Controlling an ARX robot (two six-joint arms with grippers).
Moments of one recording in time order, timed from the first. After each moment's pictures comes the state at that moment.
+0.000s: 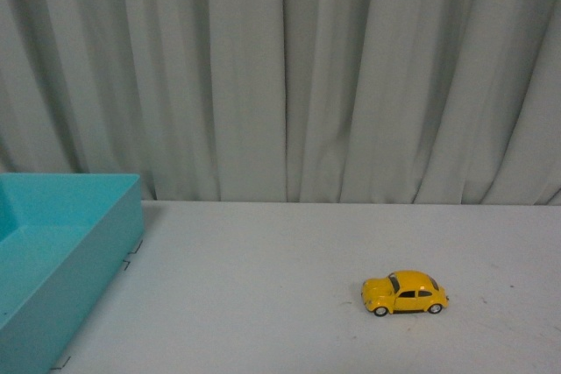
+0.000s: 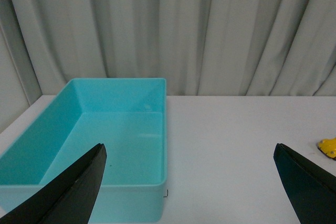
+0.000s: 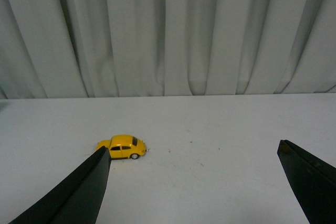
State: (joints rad) left arm 0.00 0.01 0.01 0.00 0.00 0.00; right arm 0.00 0.00 0.01 0.00 0.00 -0.01
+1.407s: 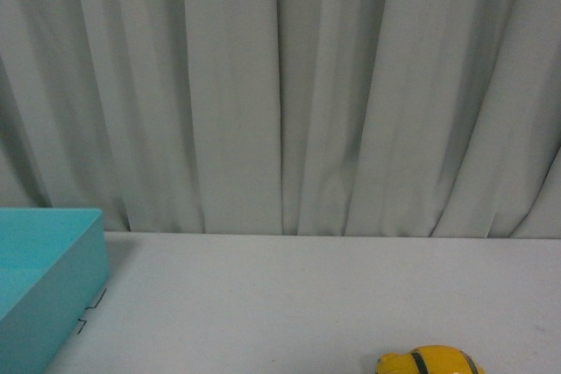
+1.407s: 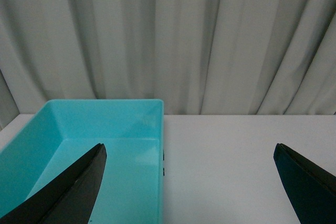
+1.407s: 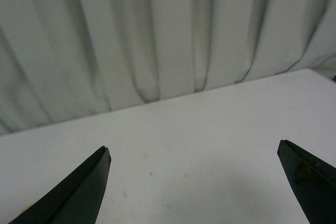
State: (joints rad) left arm 0.00 0.01 0.01 0.00 0.00 0.00; right arm -0.09 0.21 0.06 0.06 0.11 0.07
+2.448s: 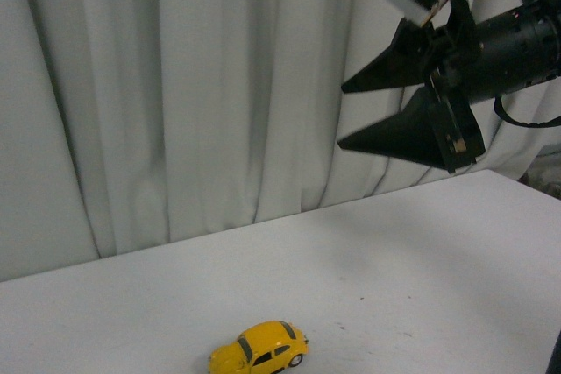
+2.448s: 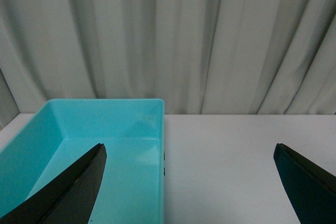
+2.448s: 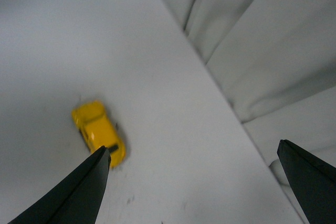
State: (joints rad) left arm 0.00 0.01 0.01 0.00 0.00 0.00; right arm -0.25 1.62 1.16 -0.39 -0.90 -1.12
